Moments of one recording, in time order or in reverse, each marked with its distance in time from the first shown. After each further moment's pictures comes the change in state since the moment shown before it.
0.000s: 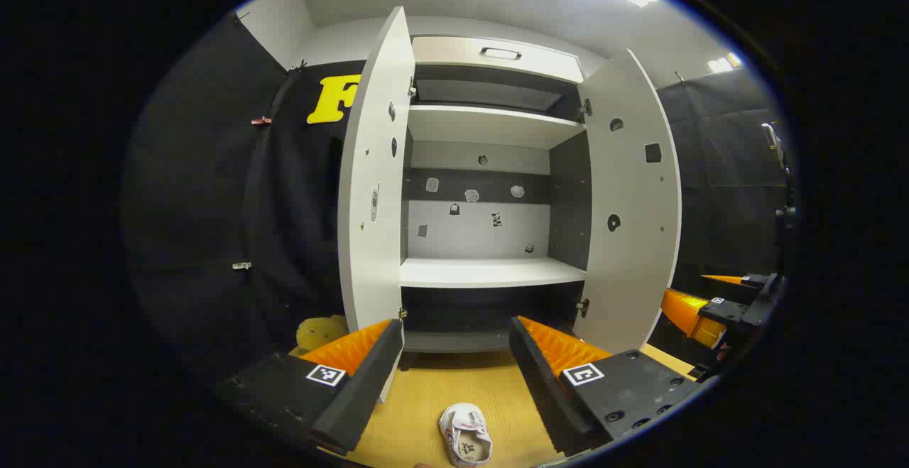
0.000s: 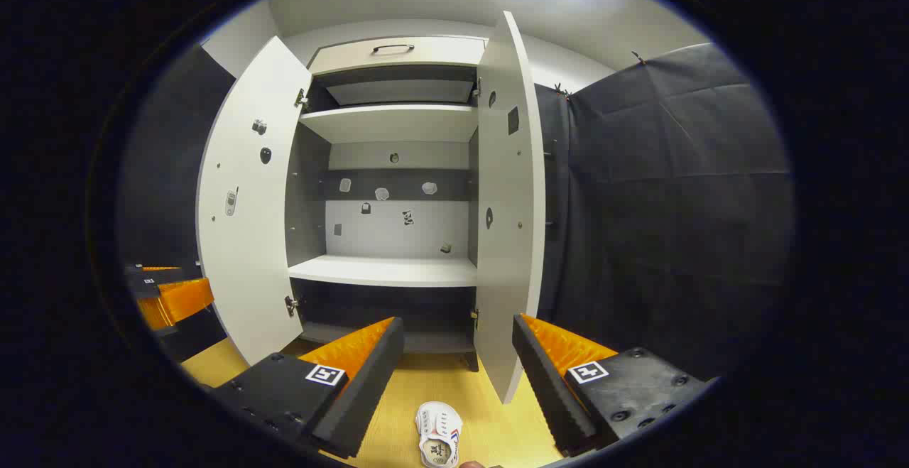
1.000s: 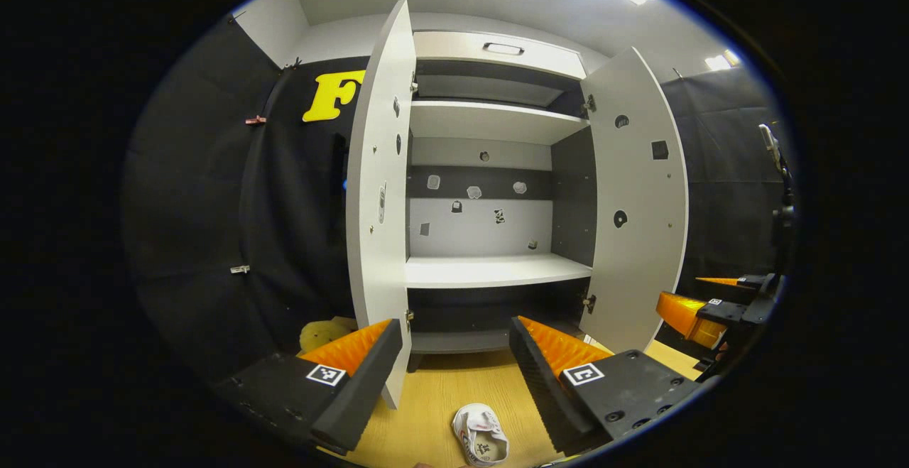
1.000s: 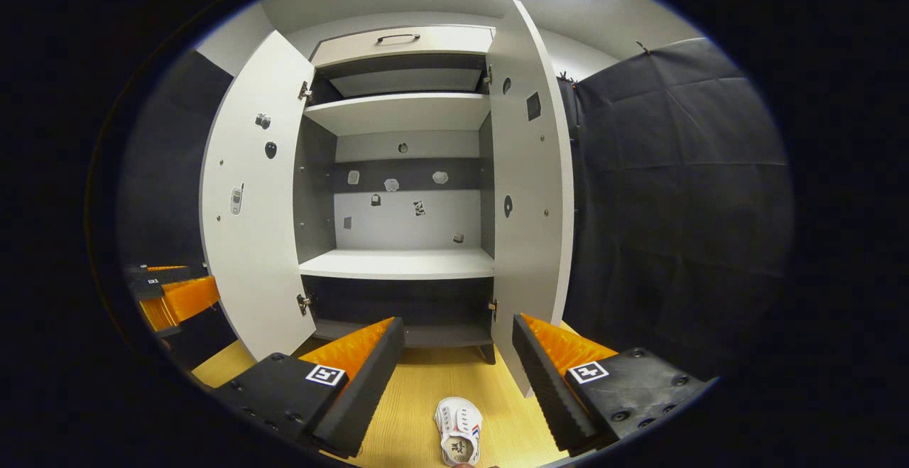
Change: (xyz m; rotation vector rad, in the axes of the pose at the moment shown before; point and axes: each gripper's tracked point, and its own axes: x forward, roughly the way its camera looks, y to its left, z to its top) left arm 0.013 0.015 0.001 0.030 0.013 -0.029; right arm 0.008 0.024 -0.011 0.020 0.063 0.012
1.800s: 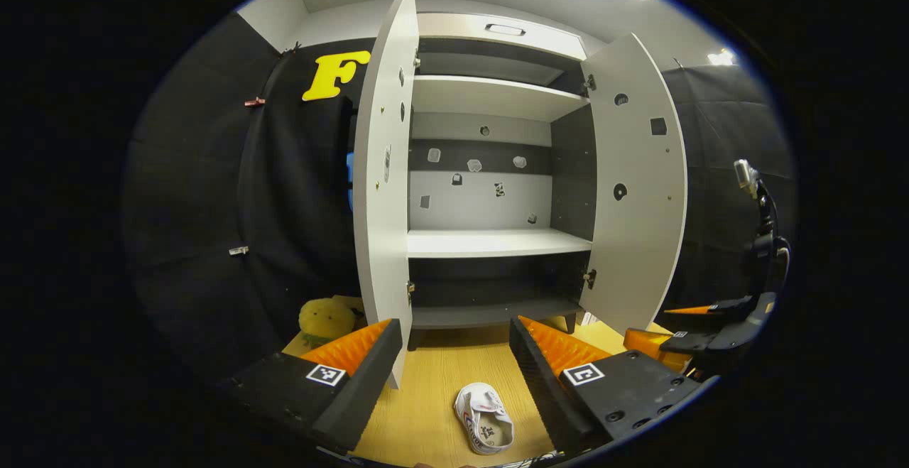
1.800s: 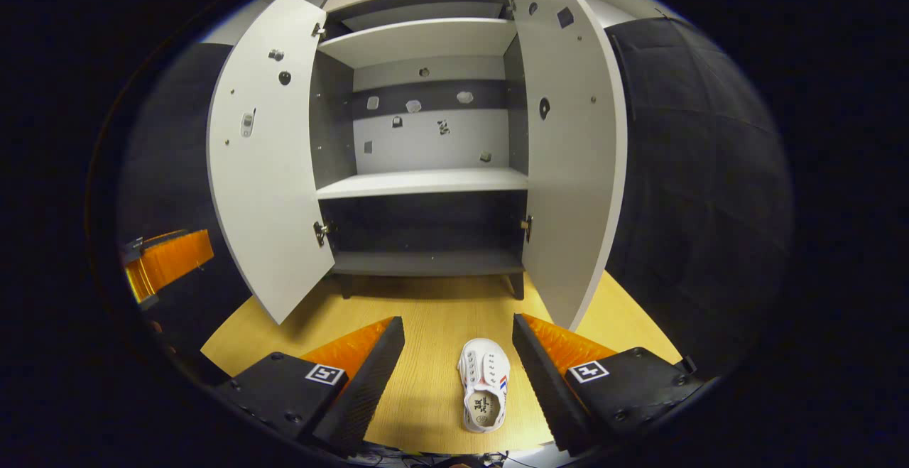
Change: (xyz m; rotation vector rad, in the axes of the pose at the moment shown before) left arm -0.012 0.005 -0.050 -0.021 0.112 -0.009; right arm -0.005 0.033 -0.129 0.003 0.344 0.094
